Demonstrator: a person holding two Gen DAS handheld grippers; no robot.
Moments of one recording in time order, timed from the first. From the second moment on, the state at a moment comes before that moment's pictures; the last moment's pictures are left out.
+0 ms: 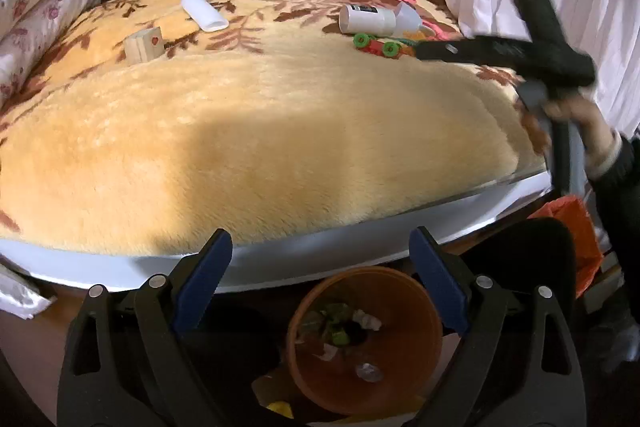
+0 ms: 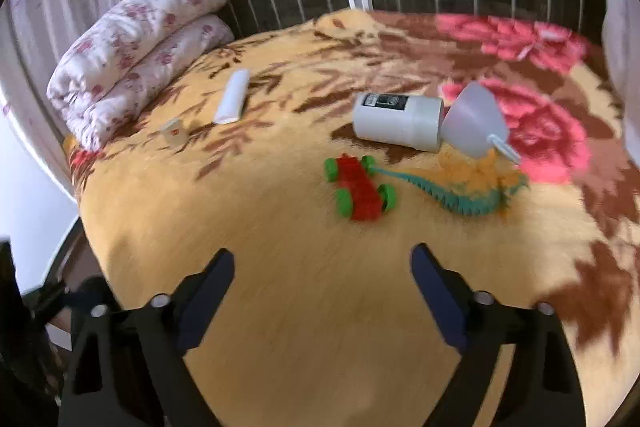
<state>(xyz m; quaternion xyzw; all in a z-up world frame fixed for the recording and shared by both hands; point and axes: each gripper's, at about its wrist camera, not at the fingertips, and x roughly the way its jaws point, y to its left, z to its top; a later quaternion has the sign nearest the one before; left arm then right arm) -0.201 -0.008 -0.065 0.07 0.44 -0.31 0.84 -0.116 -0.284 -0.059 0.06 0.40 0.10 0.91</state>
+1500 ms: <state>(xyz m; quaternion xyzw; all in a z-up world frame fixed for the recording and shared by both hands) -0.015 0.036 -0.044 0.00 0.42 -0.13 0.90 -0.201 -0.224 -0.055 0.05 0.33 0.10 0.94</state>
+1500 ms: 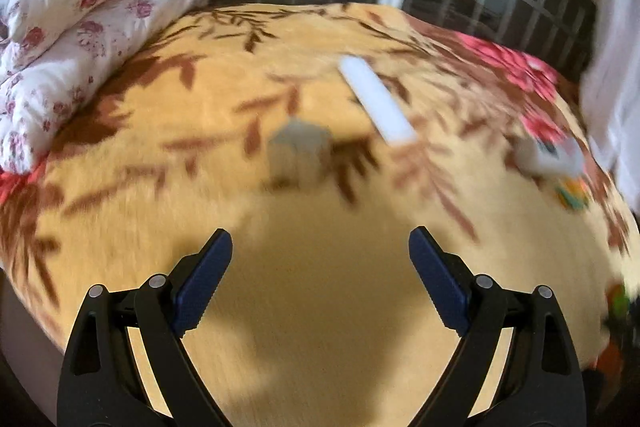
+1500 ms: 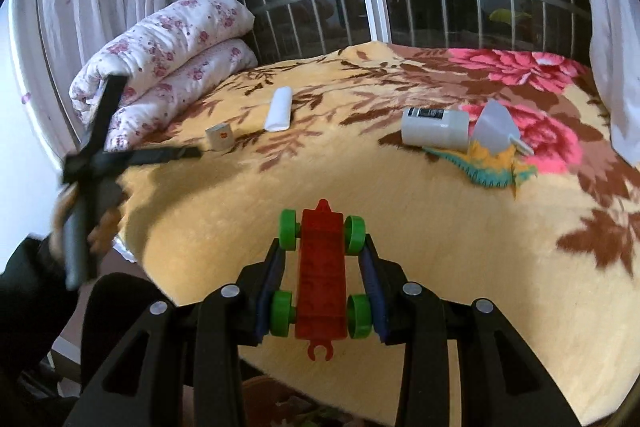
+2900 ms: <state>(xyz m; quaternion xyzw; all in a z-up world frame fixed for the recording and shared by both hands) -0.088 0.006 -0.051 0.07 0.38 -0.17 0.90 -0.284 -0.191 -0.081 0.07 0.35 0.07 0.93</state>
